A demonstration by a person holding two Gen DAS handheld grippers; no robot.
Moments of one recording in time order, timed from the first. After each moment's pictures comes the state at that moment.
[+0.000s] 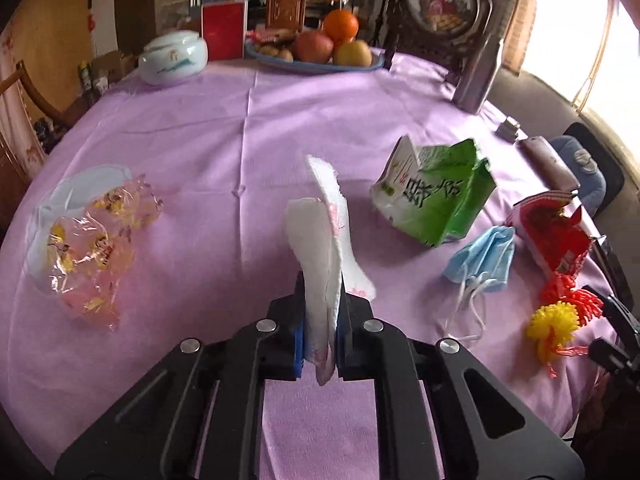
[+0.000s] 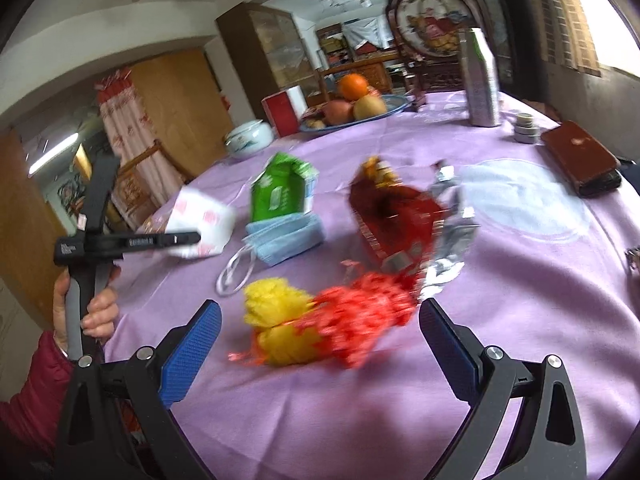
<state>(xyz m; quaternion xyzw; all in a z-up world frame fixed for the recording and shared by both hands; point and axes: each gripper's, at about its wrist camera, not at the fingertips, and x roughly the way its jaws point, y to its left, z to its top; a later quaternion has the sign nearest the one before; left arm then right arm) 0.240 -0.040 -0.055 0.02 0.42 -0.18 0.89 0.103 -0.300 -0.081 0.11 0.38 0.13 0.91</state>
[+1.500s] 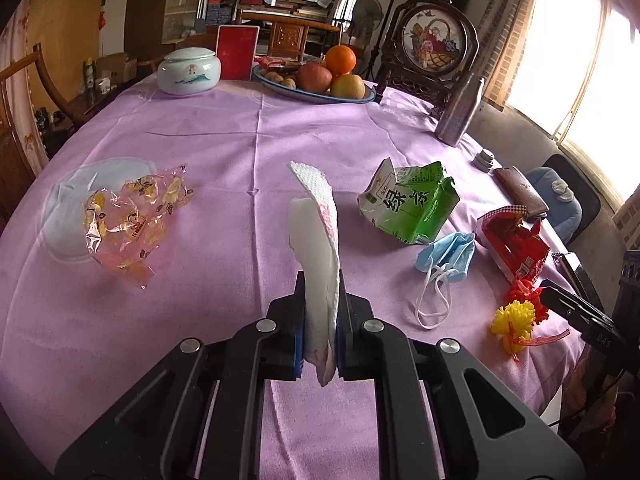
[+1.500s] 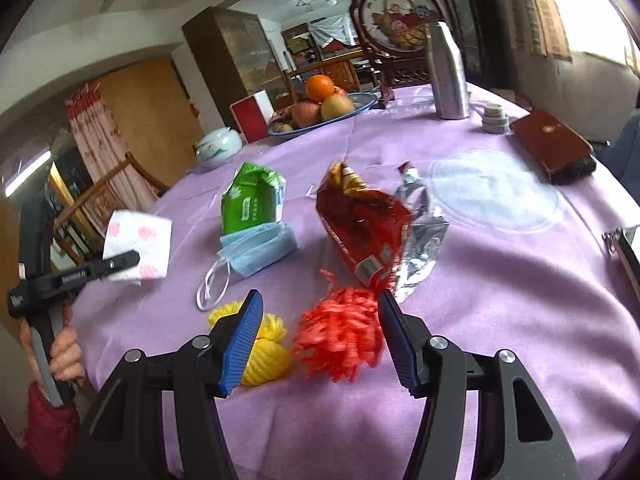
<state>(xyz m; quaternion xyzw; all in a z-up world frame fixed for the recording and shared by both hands) 0.202 -0.014 -0.036 -0.04 0.39 -0.19 0.90 0.104 -0.329 -0.078 0.16 0.38 0.05 0.91</state>
